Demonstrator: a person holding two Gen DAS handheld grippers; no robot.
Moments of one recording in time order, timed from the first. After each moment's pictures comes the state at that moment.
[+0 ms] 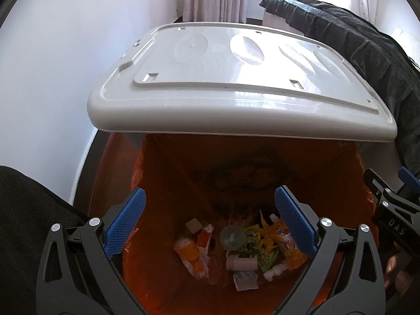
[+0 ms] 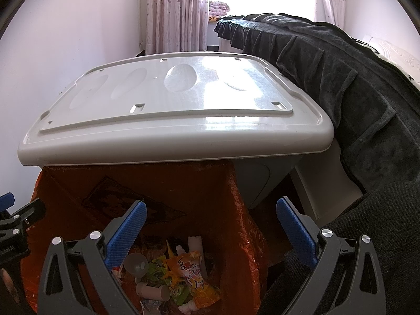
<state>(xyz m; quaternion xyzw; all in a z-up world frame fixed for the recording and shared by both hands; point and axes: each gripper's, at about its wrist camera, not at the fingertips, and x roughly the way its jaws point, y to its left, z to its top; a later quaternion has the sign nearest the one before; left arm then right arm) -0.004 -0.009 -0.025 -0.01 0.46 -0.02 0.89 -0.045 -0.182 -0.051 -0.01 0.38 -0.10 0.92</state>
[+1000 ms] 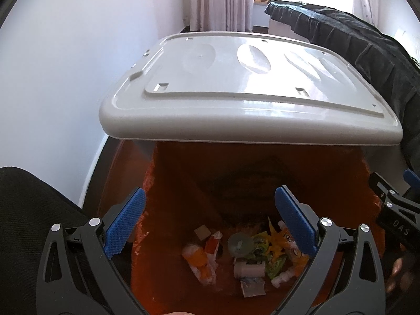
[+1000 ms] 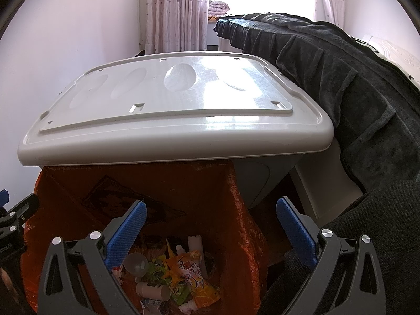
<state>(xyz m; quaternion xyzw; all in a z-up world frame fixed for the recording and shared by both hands) -0.009 -0.005 -0.019 0.01 0.44 0.00 0.90 -0.044 -0.182 -0.051 -0.01 0.38 -0.10 0.92</state>
